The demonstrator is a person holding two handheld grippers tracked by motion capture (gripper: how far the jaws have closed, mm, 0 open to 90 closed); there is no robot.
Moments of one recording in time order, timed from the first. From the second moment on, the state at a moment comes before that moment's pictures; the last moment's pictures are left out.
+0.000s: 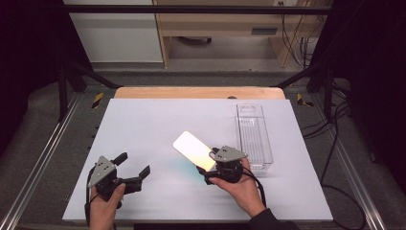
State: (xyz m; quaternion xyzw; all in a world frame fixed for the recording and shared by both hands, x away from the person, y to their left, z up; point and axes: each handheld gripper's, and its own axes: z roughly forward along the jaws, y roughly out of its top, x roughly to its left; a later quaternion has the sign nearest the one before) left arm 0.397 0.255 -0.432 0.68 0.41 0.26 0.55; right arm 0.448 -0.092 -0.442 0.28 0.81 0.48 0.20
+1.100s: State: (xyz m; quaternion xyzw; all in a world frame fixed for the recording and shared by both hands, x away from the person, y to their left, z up) left arm 0.421 0.192 -0.383 0.76 0.22 0.39 0.47; right arm 0.486 -0.091 -0.360 0.27 0.87 0.40 0.14
